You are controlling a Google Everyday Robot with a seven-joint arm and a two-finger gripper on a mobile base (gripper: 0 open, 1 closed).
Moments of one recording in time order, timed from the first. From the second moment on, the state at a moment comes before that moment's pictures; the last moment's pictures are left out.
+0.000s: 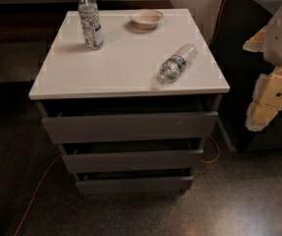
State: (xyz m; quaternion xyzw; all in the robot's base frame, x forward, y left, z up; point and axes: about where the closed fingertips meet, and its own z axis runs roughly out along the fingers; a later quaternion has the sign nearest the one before) arm 0.438 -0.217 0.976 -0.60 0.78 -0.03 0.16
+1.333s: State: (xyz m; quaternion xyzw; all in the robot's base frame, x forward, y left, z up) arm 0.422 -0.136 0.868 -0.62 0.76 0.08 0.19
